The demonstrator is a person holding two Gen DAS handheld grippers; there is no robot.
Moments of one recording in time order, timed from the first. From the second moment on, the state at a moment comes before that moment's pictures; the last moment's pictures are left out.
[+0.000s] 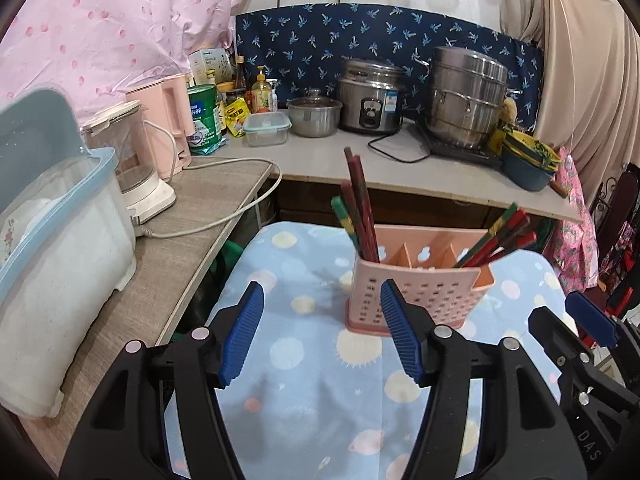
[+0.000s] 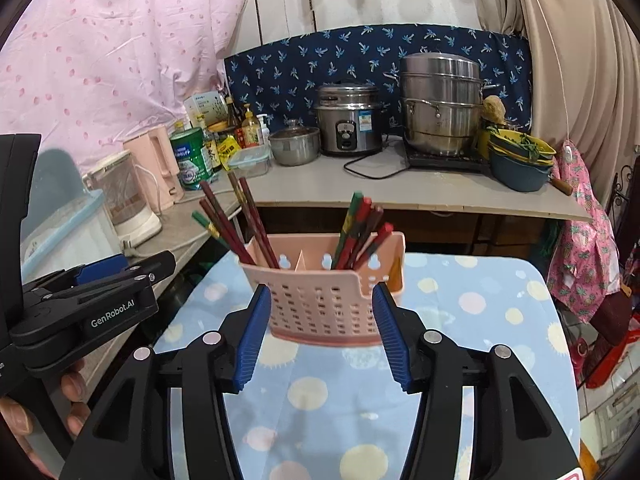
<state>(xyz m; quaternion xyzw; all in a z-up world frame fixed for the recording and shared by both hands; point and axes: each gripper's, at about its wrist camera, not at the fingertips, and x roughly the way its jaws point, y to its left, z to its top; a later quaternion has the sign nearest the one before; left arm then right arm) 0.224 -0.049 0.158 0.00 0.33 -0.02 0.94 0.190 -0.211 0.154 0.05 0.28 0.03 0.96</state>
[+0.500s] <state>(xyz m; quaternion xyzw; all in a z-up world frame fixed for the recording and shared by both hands) 0.177 -0.045 0.133 0.01 0.35 0.00 0.94 0.142 -0.203 0.130 0.03 0.30 0.02 0.95</state>
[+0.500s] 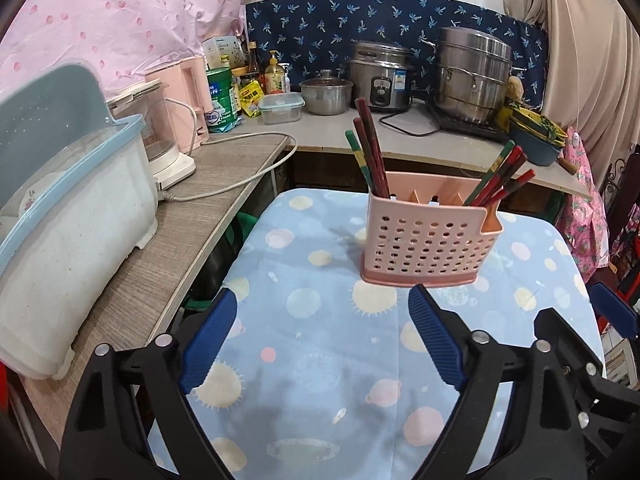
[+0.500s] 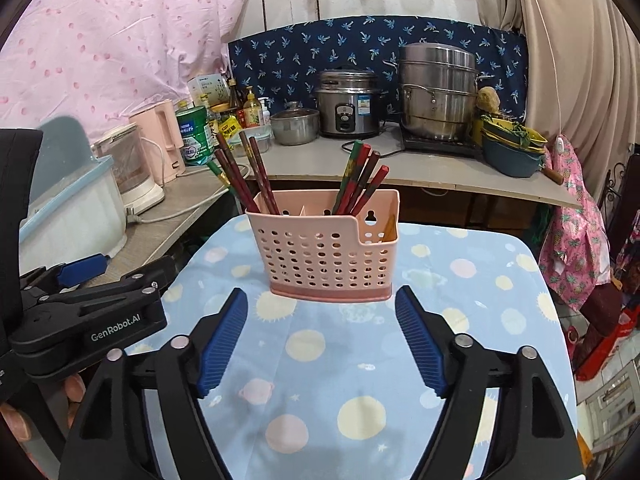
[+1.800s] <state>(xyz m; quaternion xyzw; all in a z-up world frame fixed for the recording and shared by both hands) 0.145 -0.039 0.100 0.03 0.38 0.01 0.93 0.118 -0.201 0.102 0.02 0.33 -0.02 0.94</state>
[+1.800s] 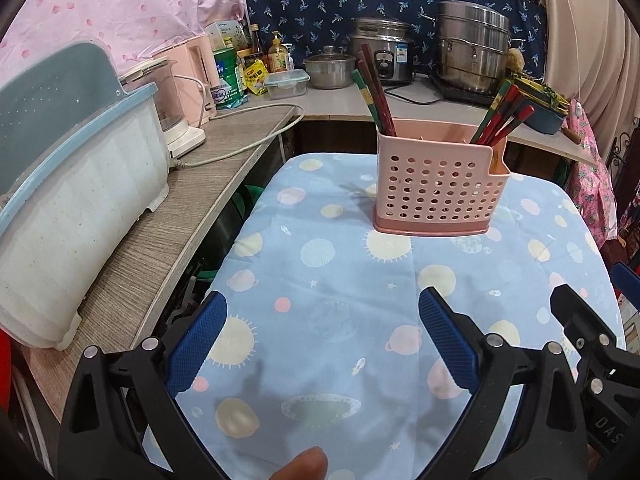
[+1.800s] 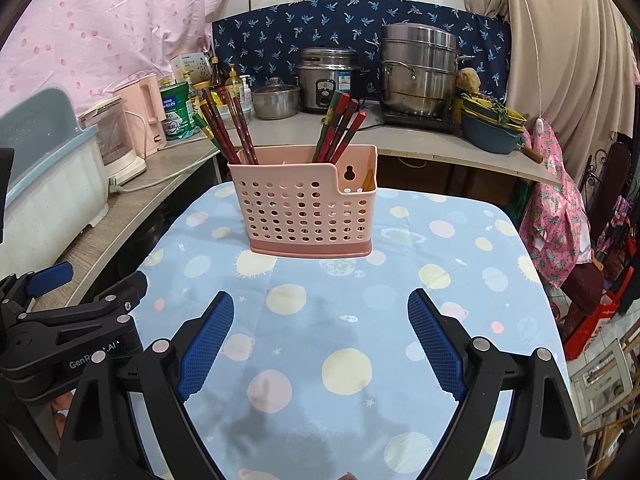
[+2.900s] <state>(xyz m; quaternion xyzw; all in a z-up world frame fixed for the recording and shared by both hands) 0.142 -0.041 0.094 0.04 0.38 0.03 0.92 0.117 -0.196 0.097 0.02 0.33 -0.02 0.94</state>
